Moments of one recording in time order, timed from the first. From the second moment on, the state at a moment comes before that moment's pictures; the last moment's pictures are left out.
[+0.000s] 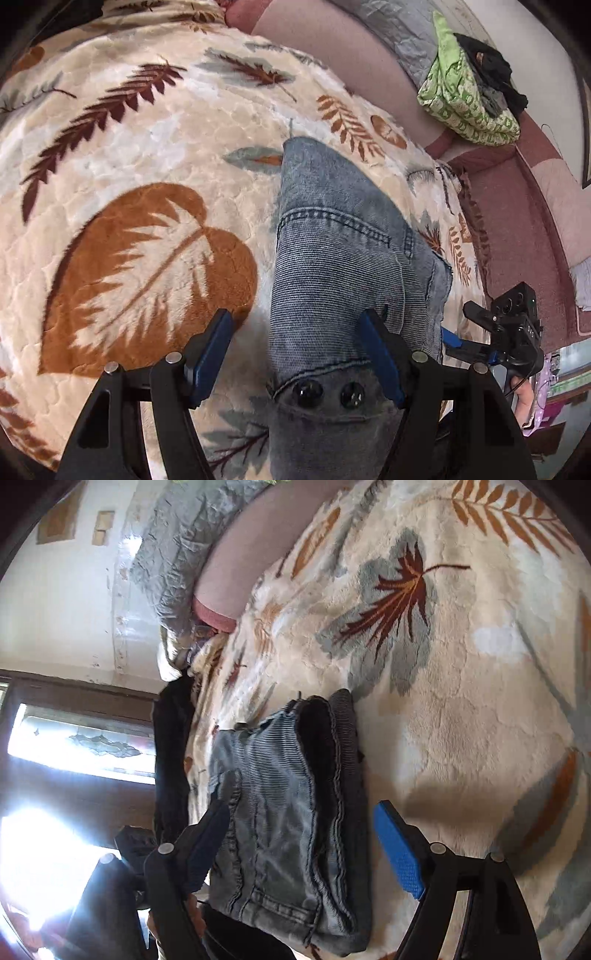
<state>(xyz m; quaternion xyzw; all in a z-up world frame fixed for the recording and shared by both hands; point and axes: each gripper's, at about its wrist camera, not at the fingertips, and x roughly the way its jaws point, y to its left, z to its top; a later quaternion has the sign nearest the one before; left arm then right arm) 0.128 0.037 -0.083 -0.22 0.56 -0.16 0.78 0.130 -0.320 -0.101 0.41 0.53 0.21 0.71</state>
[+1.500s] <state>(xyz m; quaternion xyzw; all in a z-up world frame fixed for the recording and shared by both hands) 0.090 0.000 -0.064 -0.02 0.47 -0.06 0.88 0.110 -0.222 -0.068 0.09 0.51 0.14 0.84</state>
